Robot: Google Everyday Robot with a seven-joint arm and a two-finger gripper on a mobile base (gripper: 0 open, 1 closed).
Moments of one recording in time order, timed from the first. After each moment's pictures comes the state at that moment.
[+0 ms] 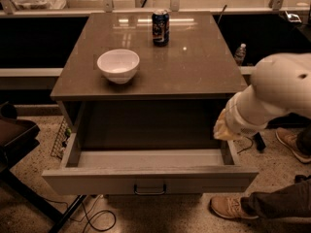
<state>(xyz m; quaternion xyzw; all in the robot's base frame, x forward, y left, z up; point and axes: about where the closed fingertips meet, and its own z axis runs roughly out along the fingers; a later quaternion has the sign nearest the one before) 0.490 -0.186 0.761 -0.66 0.73 -0.03 0.17</state>
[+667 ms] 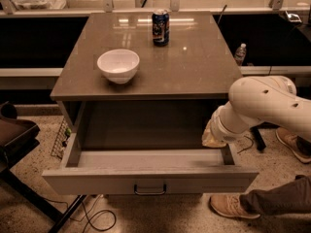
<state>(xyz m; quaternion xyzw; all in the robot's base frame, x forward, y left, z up) 0.515 -0.175 0.685 -0.66 0.73 0.00 0.17</state>
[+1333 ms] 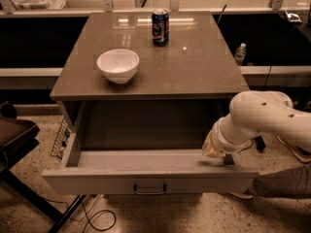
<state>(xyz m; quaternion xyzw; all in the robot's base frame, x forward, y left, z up) 0.505 -0.176 0.645 -0.65 0.74 0.02 0.16</state>
